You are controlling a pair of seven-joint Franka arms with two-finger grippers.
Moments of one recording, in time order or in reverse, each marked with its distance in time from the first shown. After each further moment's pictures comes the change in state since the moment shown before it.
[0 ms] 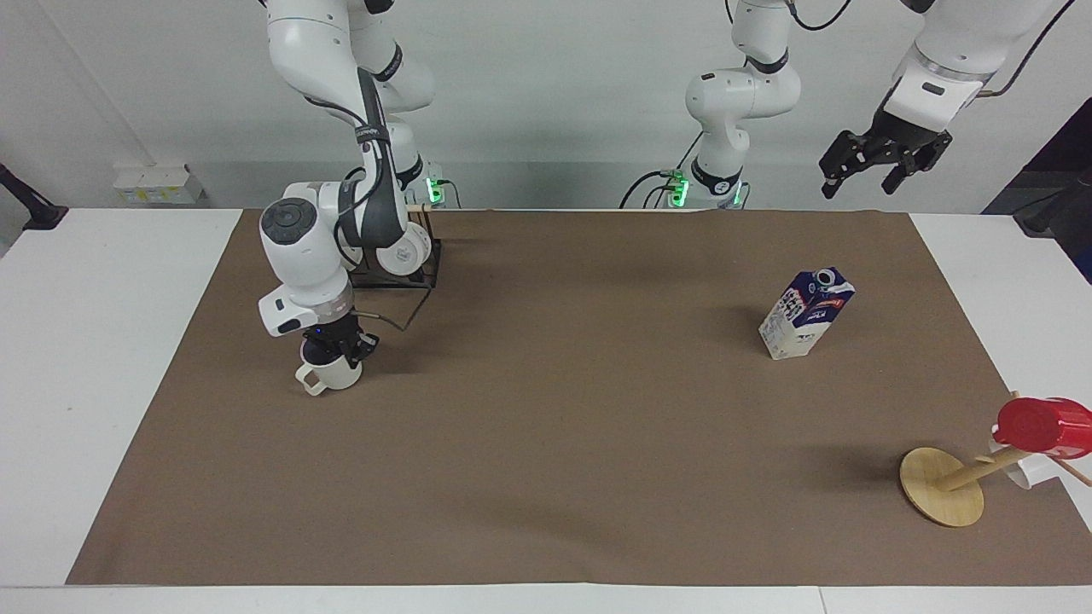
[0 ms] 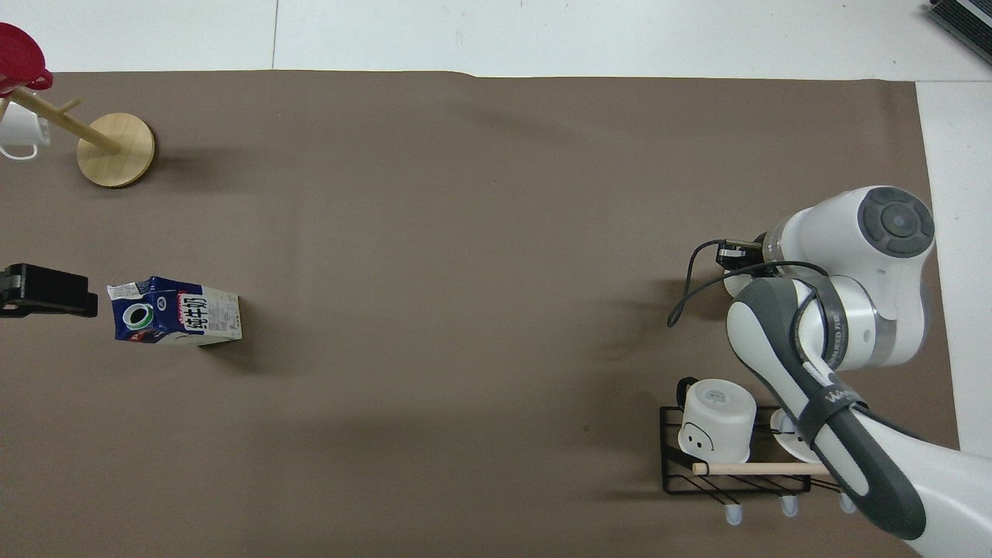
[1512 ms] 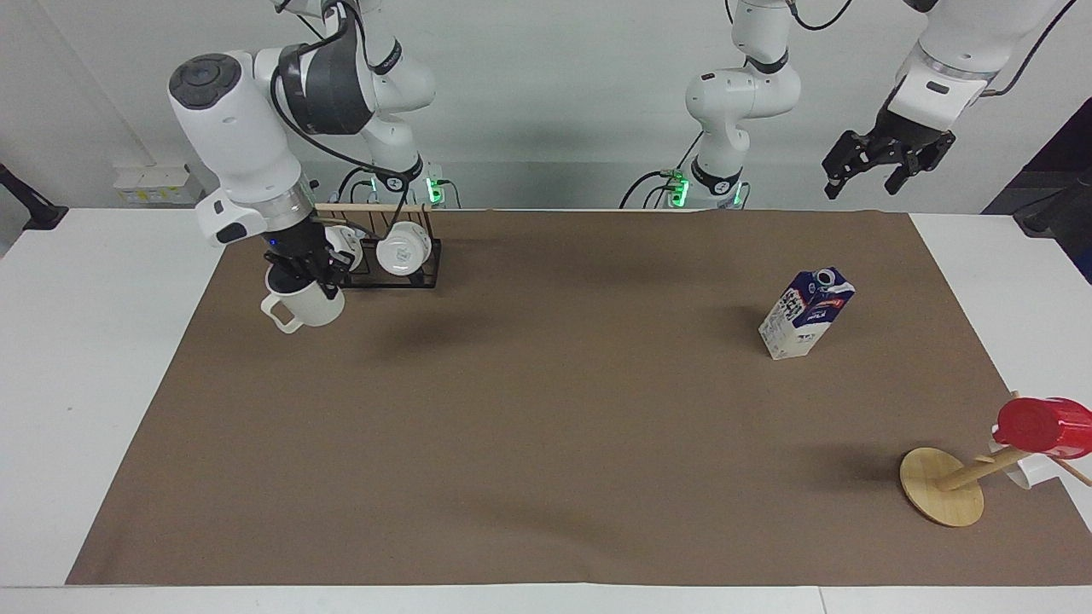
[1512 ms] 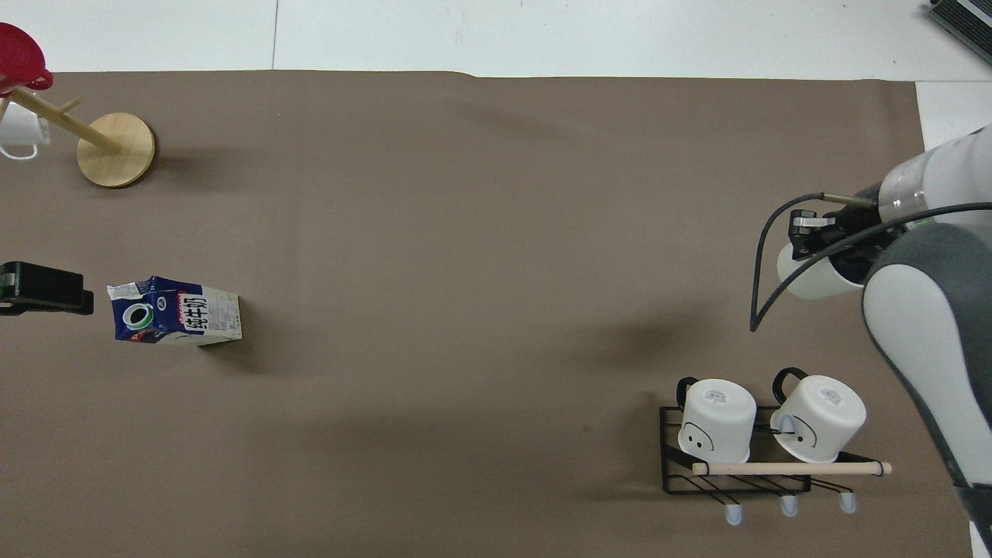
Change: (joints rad) left arm 0.002 -0.001 0.004 0.000 0.000 0.007 0.000; right arm 0.006 -0.174 0.005 0.358 0.056 -0.584 -0.024
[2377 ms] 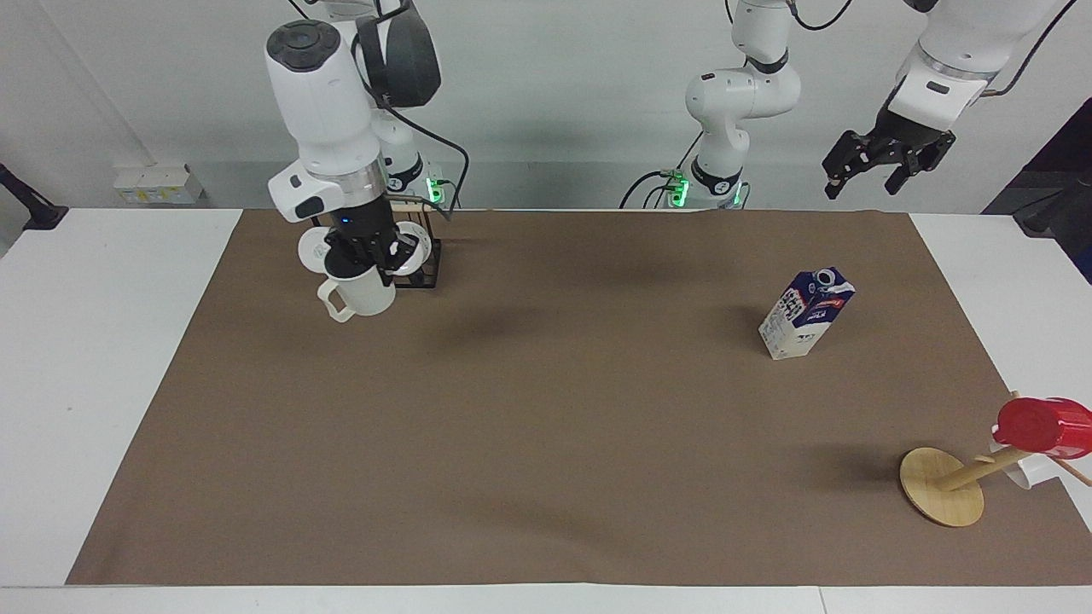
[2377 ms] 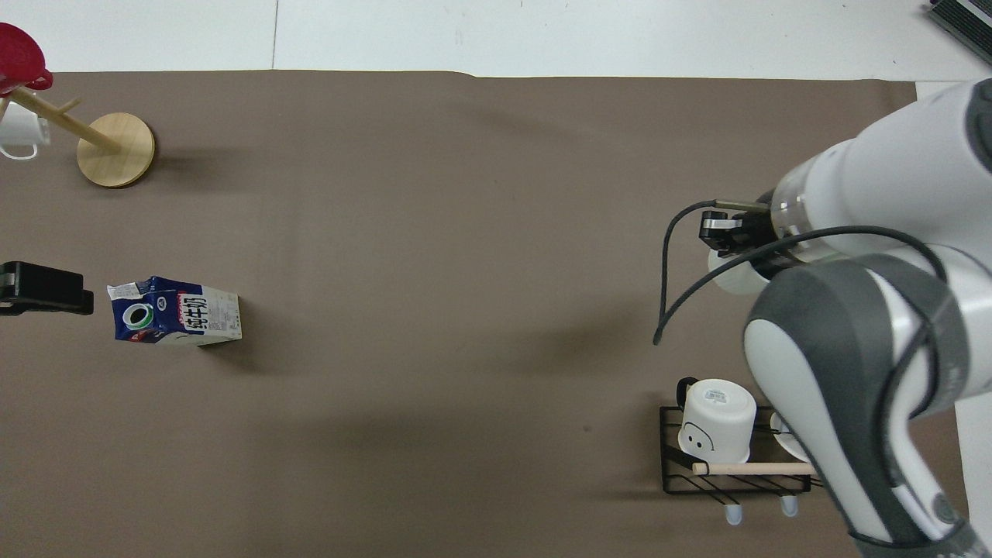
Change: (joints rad) left arm 0.000 0.000 0.000 0.000 0.000 0.000 0.000; right arm 0.190 0.040 0.016 0.022 -0.045 0.069 0.192
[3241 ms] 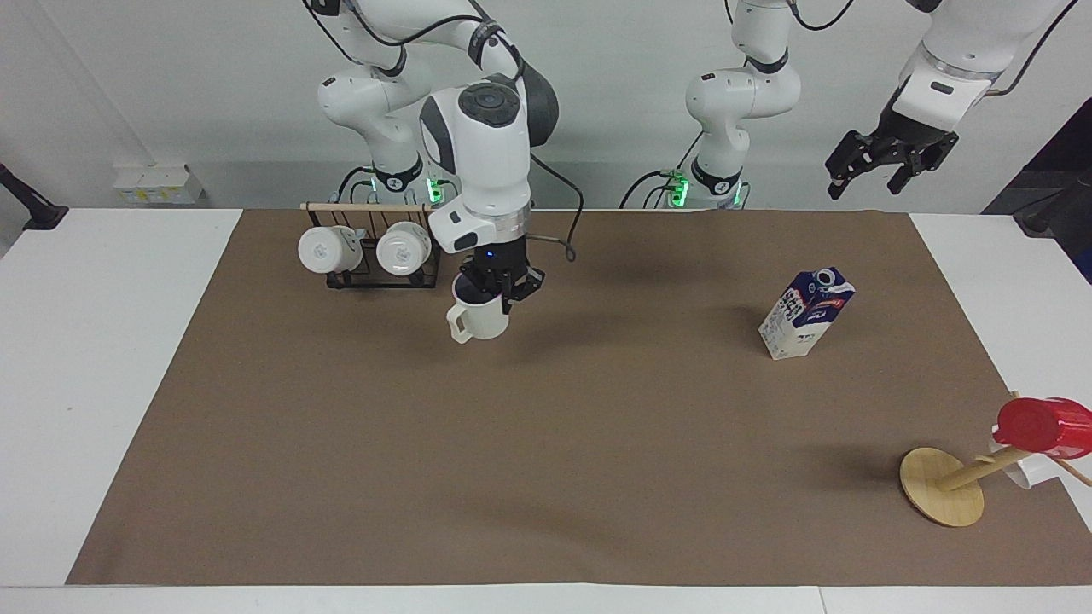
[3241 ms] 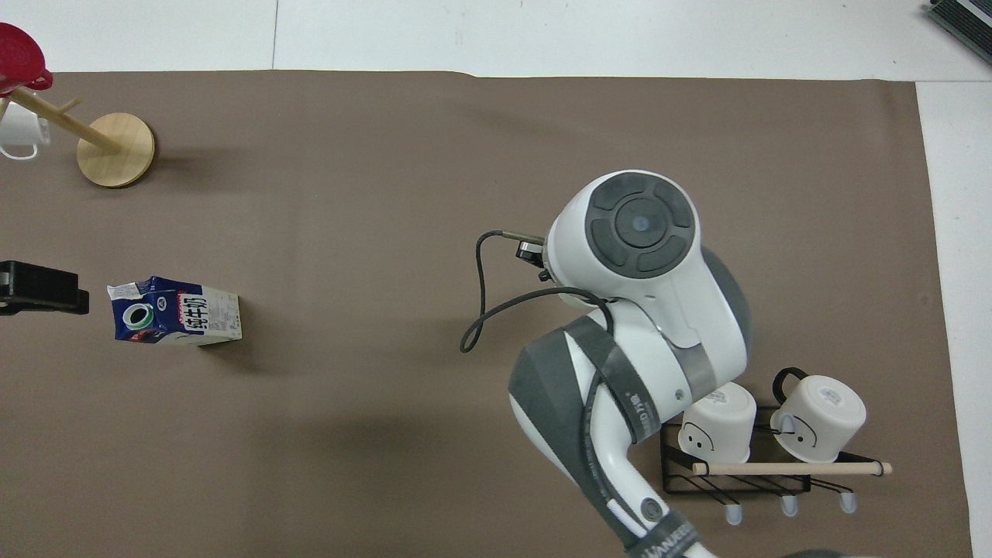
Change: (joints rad) left arm 0.008 0.000 0.000 0.000 0.000 0.000 0.000; right arm 0.253 0.162 0.006 0.000 -0.014 0.204 0.384
